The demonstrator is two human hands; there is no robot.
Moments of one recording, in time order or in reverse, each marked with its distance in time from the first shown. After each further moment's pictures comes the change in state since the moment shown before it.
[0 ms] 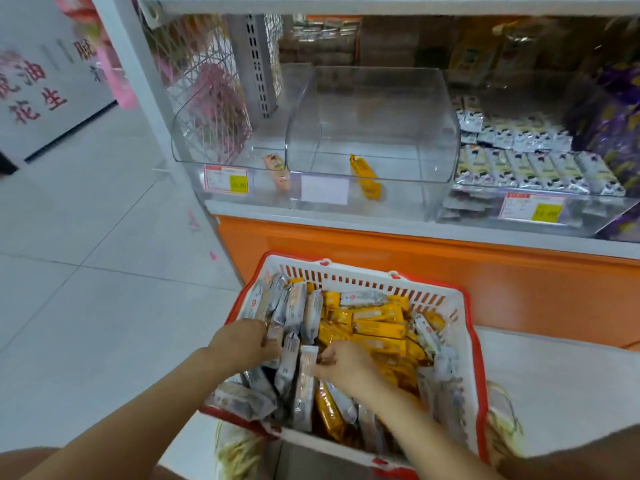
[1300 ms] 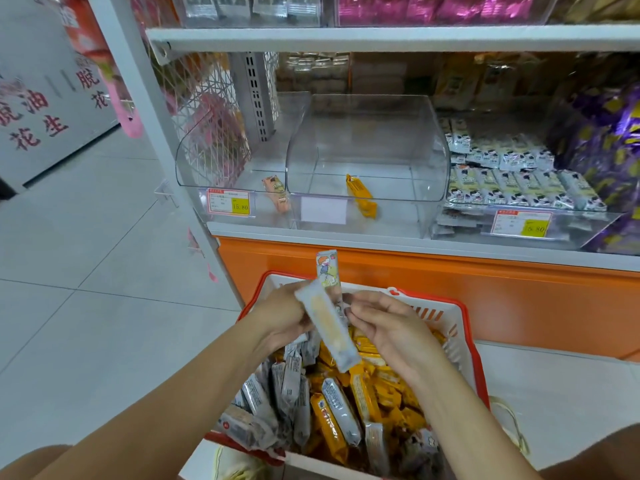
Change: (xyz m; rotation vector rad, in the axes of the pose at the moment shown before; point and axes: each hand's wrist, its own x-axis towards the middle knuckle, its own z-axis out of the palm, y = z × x) left_hand 0.006 0.070 -0.062 -1.644 -0.139 0.124; right_hand -0.040 -0.020 -0.082 1.413 0.078 -0.315
